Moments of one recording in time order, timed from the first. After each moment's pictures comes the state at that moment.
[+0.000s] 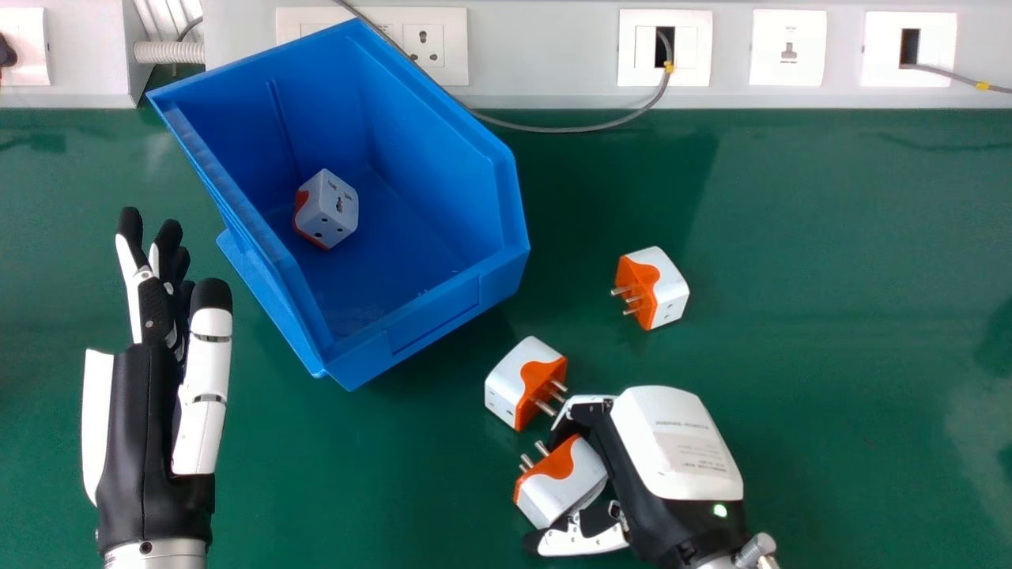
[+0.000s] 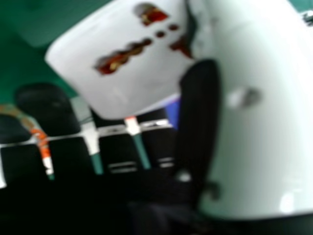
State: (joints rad) left arm 0.25 0.08 0.18 -0.03 0.00 -0.51 0.02; right arm 0.02 -0.24 0.56 0.22 -0.85 0.07 -0.38
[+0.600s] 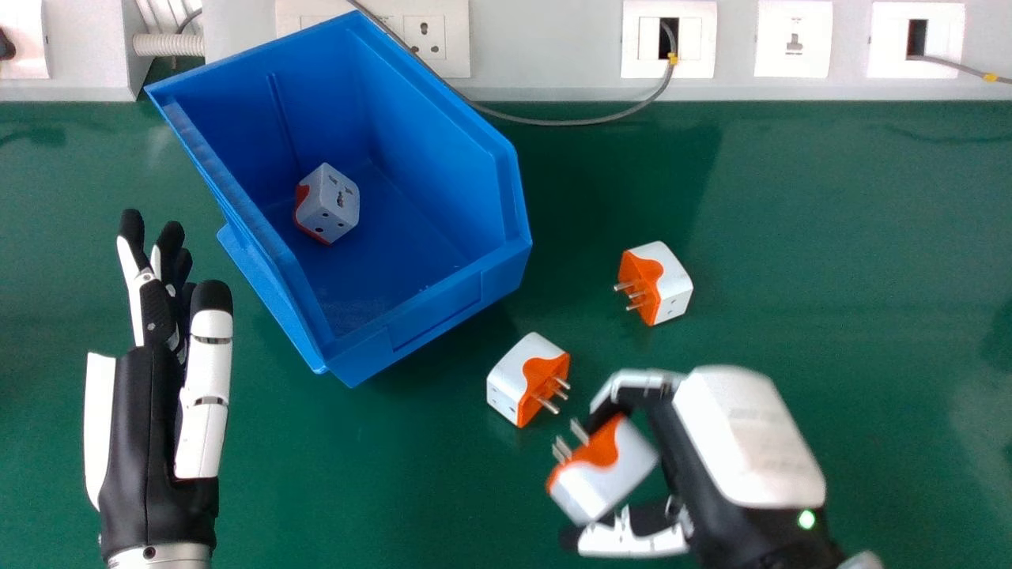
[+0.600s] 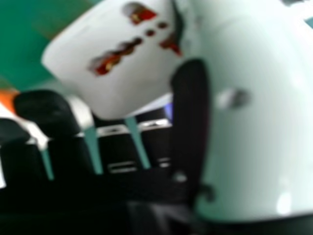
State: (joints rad) left arm 0.28 0.06 0.17 -0.07 0.02 -0.49 0.03; right arm 0.25 -0.35 0.42 -0.35 -0.87 0.06 -0.21
